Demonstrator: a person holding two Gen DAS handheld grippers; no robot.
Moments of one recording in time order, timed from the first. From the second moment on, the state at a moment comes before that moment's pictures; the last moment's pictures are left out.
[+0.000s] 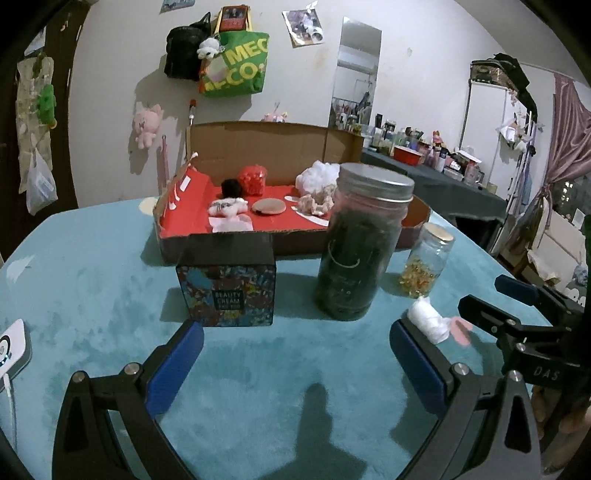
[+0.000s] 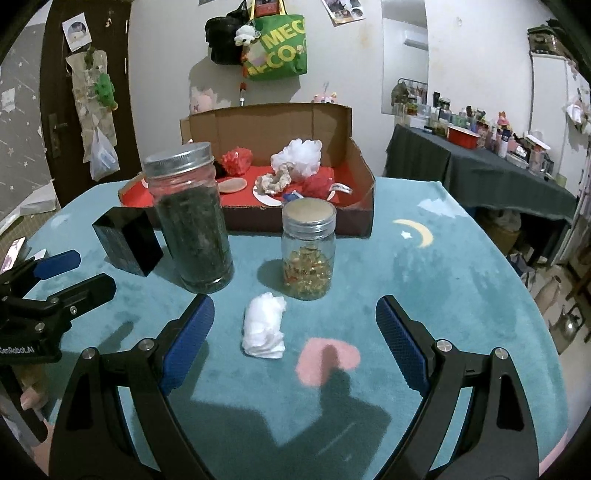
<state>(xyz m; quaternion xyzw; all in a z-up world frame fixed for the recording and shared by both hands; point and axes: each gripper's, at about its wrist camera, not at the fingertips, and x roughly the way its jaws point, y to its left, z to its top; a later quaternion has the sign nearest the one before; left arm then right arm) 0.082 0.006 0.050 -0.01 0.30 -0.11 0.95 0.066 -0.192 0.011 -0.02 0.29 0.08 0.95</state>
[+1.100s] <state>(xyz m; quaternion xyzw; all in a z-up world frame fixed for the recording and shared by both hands) 0.113 0.023 0.066 -0.03 0.33 -0.09 0.94 0.098 -0.201 0.013 0.00 0.33 0.07 0.94</state>
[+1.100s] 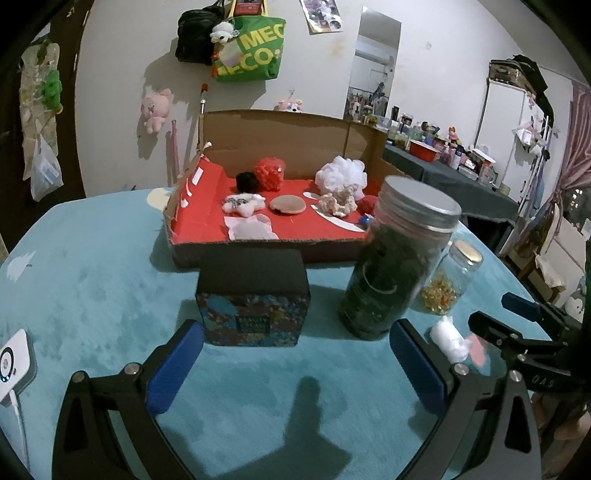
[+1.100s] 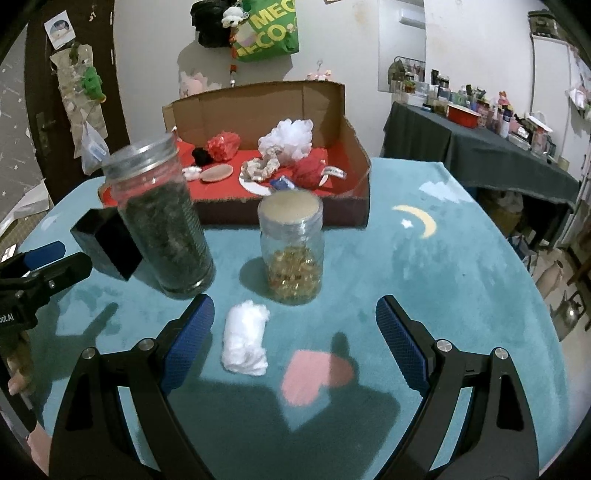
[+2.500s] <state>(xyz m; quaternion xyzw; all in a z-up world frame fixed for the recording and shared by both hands) 0.267 0.045 0.085 0.00 0.45 -0.06 0.89 0.269 -0.186 0.046 -0.04 0.43 0.08 0.90</state>
